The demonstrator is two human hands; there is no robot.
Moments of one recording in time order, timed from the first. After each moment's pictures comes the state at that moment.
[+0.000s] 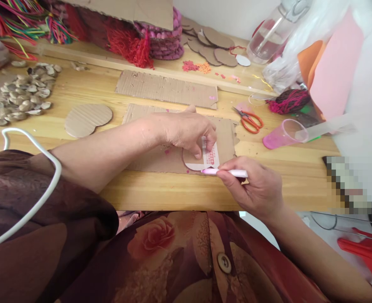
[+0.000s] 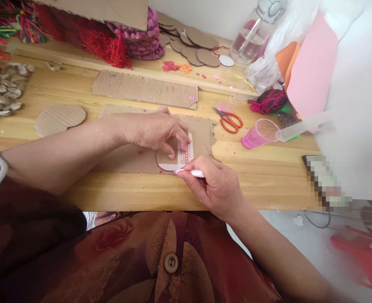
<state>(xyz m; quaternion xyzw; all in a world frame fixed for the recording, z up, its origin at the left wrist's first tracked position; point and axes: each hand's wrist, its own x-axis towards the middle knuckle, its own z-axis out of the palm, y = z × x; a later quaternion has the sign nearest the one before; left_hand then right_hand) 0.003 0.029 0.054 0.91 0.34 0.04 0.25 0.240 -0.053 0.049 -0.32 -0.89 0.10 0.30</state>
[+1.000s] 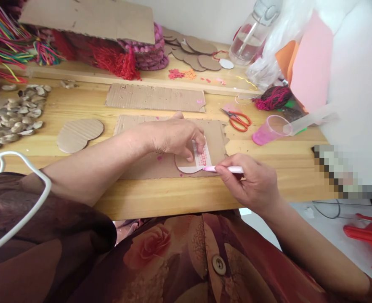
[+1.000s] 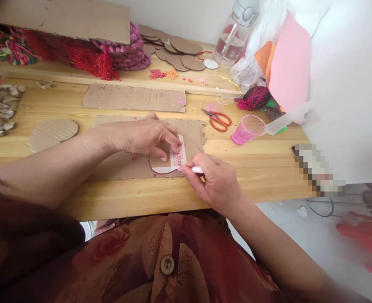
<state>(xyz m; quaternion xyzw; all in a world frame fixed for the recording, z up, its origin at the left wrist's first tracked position) 0.001 0.029 0.052 0.91 0.32 0.04 0.25 0.249 -0.051 0.043 -0.36 -0.87 0.07 0.32</state>
